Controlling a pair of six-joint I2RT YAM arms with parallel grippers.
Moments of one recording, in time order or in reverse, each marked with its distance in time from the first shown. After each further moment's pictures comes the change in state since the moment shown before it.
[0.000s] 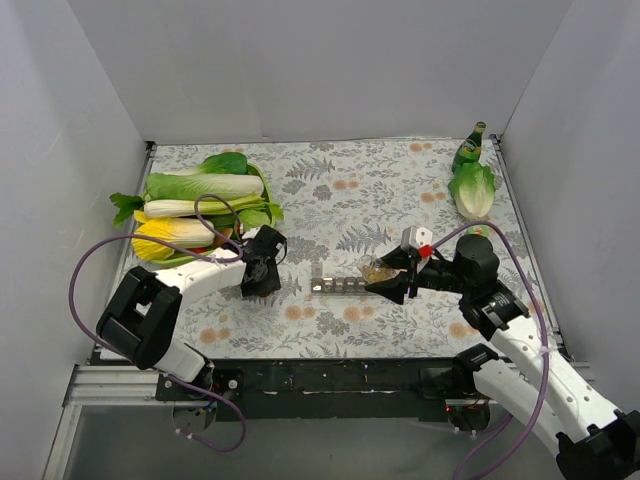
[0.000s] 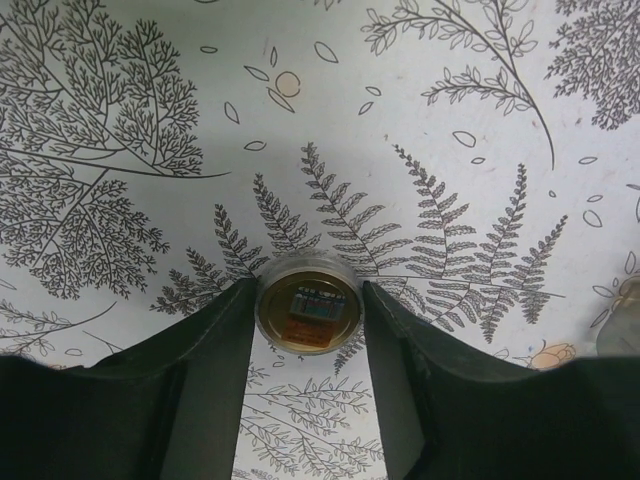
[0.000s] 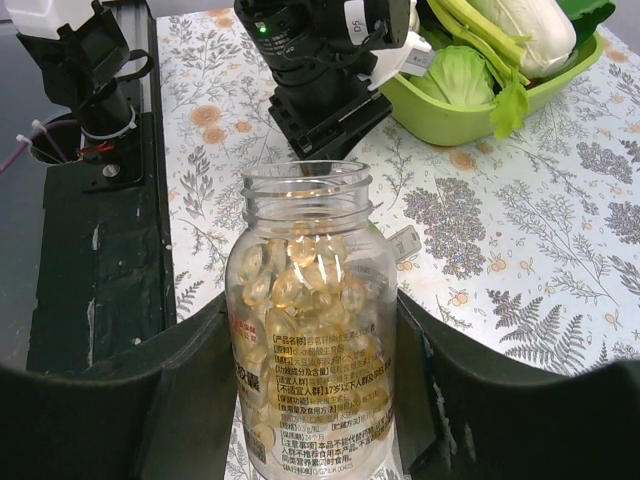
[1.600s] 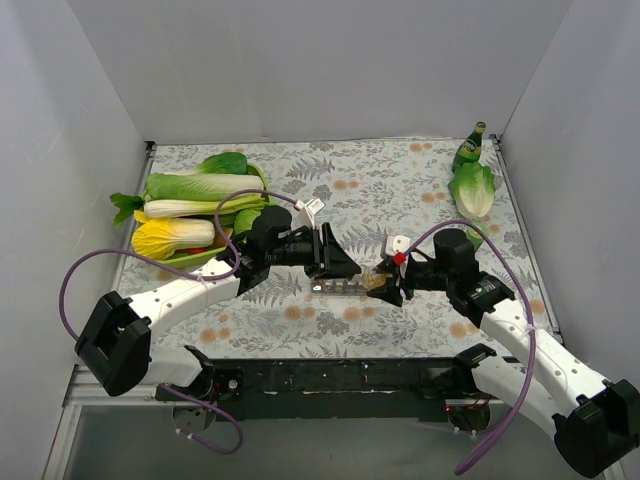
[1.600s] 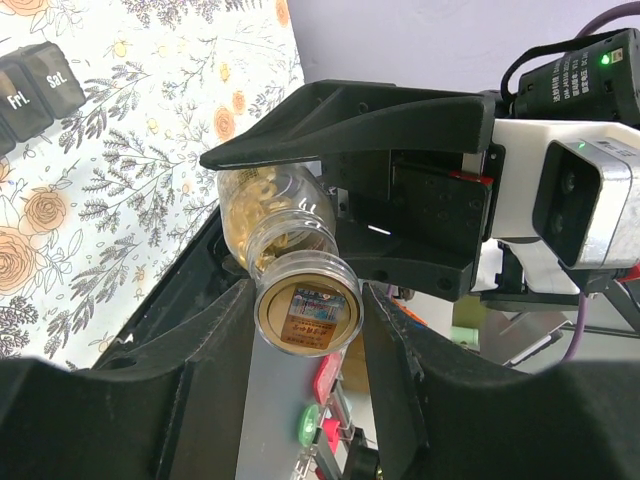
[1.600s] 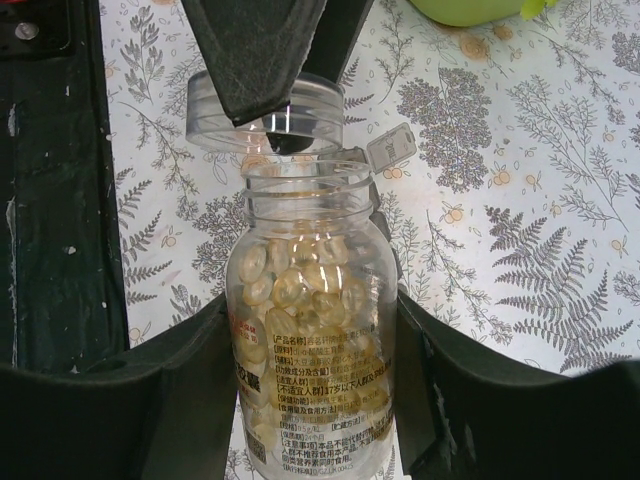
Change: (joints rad) left arm -0.154 -0.169 0.046 0.697 0.924 -0.314; right arm 0.019 0.148 0.020 -0.201 0.087 -0.299
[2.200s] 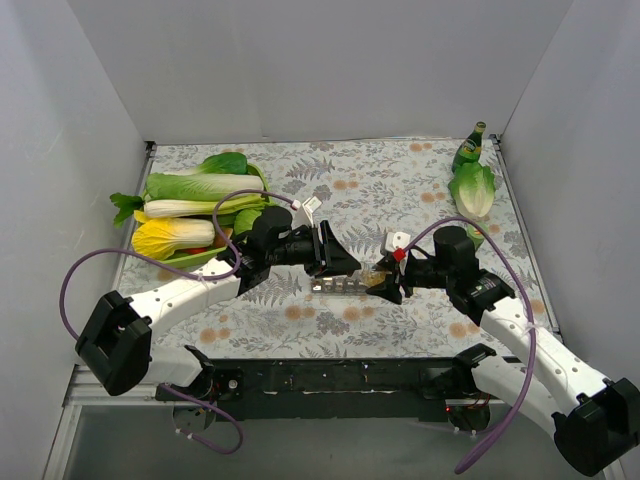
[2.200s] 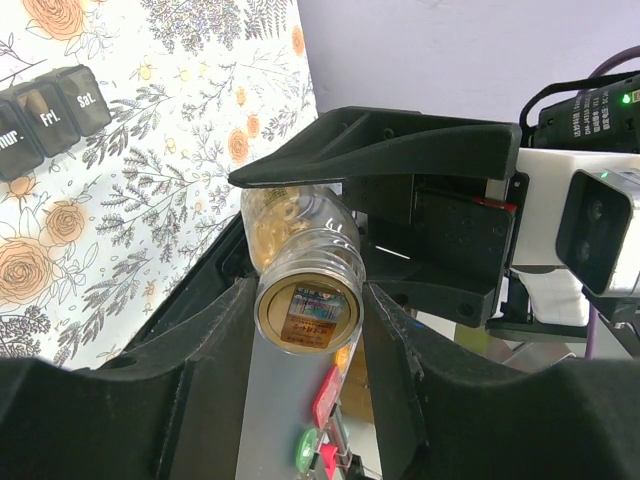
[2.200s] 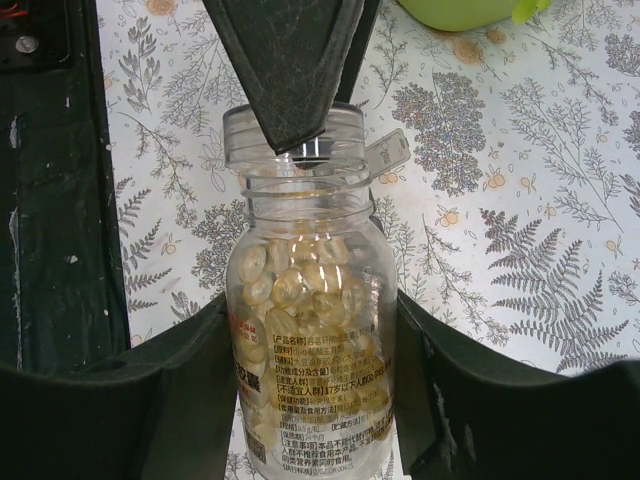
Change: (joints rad) left arm -0.003 0.004 0.000 -0.002 -0.069 -0.021; right arm 0.004 0.012 0.023 -0.002 0.008 0.022
